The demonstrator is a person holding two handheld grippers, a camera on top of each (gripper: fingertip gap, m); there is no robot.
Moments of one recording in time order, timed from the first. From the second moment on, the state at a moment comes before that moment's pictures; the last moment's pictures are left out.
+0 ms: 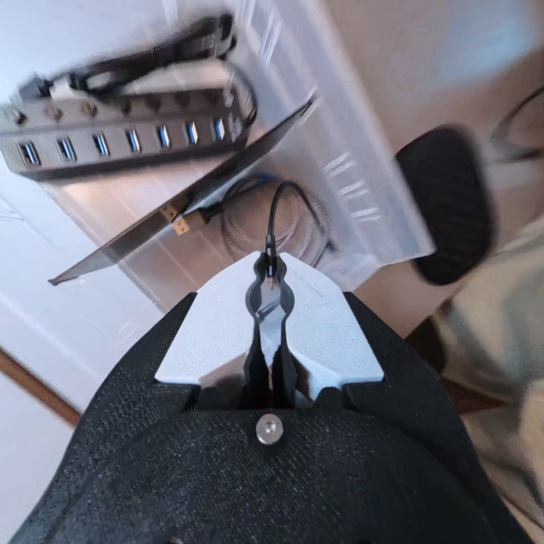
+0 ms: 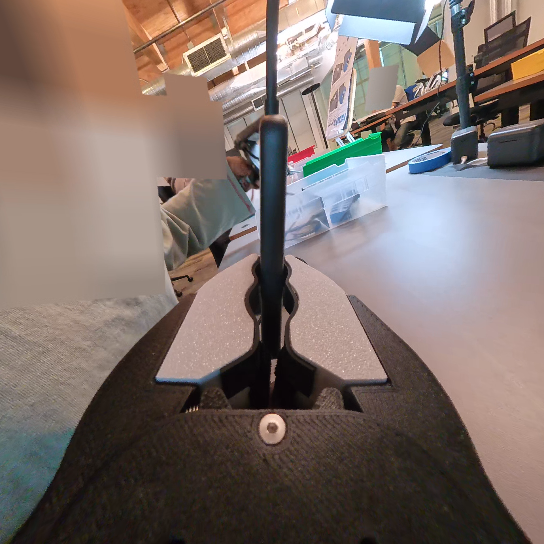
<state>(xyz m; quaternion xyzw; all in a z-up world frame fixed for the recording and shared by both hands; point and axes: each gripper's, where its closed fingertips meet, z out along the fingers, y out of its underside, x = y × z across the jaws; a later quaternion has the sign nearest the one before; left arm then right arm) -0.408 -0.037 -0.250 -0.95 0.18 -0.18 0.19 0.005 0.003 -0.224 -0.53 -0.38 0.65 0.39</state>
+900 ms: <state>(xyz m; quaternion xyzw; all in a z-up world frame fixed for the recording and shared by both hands) -0.199 0.005 -0.083 -0.26 -0.25 -0.71 0.60 0.011 0.005 -0.196 -0.51 -0.29 0.71 0.40</state>
